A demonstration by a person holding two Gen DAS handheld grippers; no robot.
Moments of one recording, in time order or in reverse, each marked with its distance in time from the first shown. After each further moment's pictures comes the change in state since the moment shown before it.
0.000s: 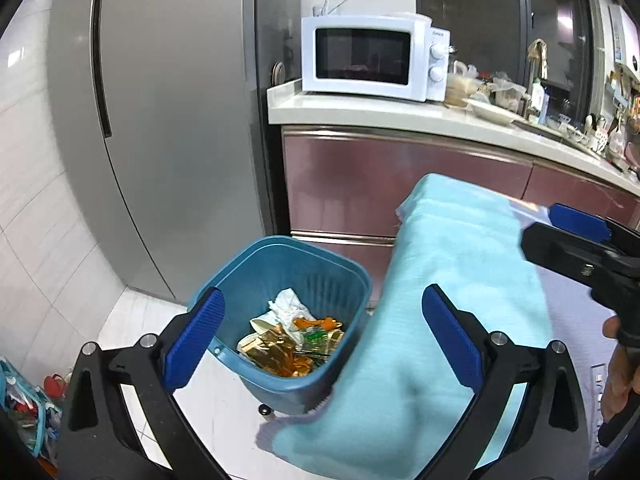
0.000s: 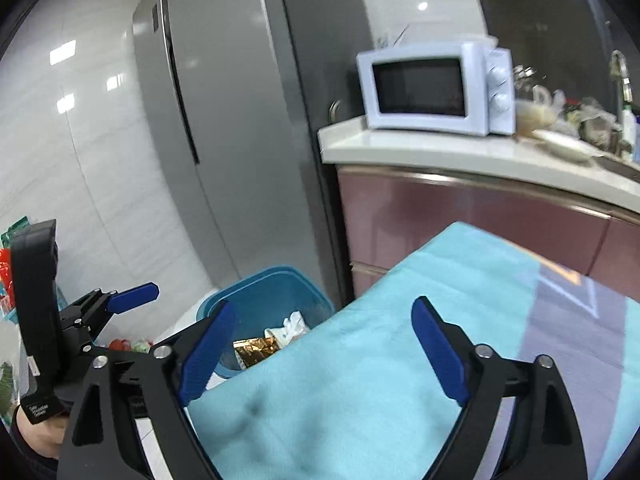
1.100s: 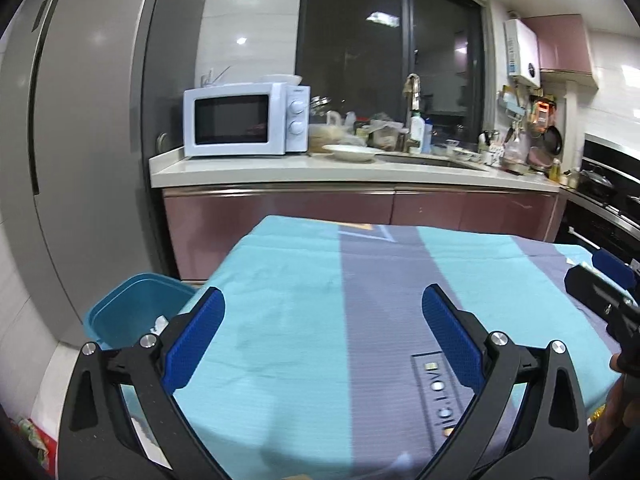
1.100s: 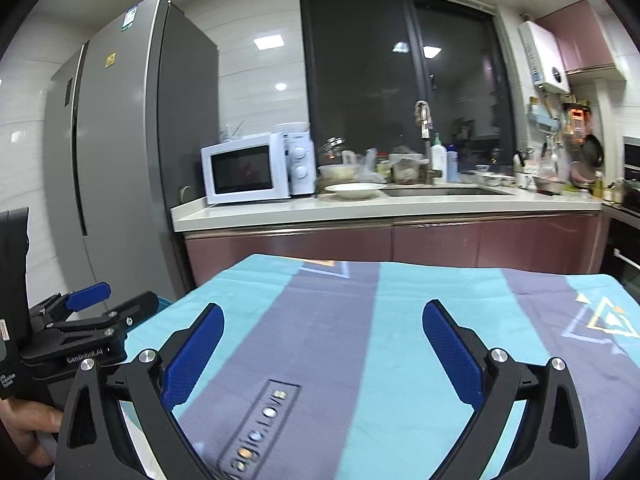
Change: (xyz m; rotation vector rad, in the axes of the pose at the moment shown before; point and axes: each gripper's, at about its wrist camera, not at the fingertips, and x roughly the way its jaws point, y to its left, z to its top) left arm -0.146 -0.166 -0.080 0.128 -0.236 -0.326; right arm -0.237 -0.054 -0.132 0.130 -0.298 -0.547
